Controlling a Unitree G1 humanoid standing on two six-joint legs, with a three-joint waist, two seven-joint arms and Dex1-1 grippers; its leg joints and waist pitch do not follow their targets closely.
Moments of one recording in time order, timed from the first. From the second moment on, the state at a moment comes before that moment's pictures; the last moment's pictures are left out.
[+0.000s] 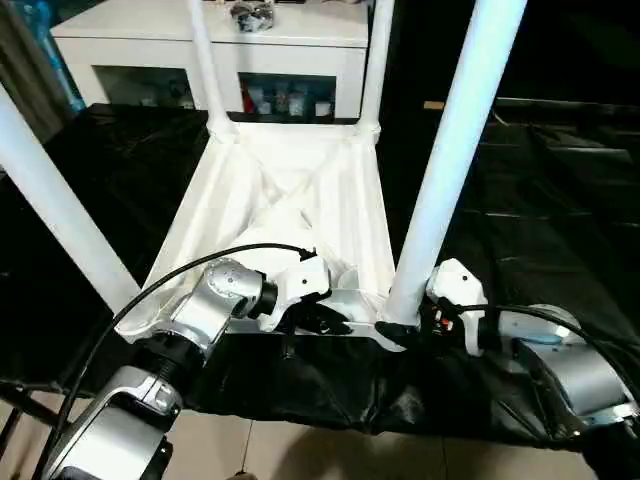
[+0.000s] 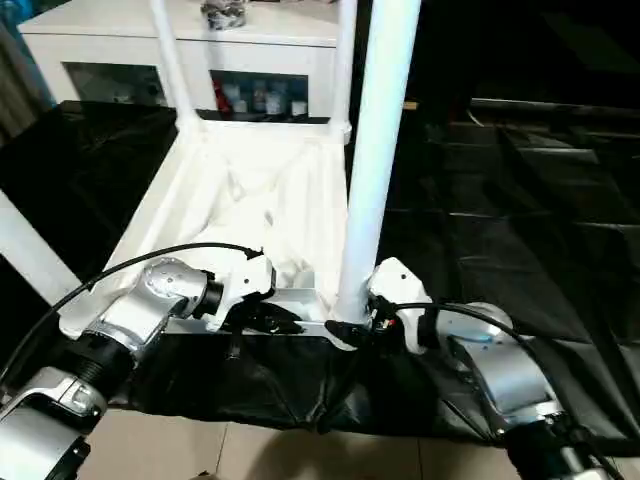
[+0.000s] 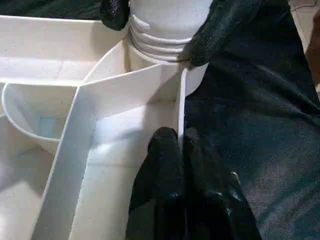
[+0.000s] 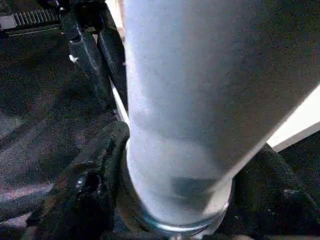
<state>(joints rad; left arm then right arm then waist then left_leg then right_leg) -0.62 0.30 -0.39 0.65 0.01 0.06 -1.24 -0.26 -0.49 0.22 0.15 0.16 0.23 0.94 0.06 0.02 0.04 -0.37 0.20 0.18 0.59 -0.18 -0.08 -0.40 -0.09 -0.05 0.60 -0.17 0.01</state>
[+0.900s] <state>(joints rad) -0.63 0.14 -0.31 0.64 0.10 0.17 -0.88 -0.34 -0.16 0.08 0.43 0.08 0.09 0.45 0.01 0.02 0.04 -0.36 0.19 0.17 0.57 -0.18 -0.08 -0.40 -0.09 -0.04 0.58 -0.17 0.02</state>
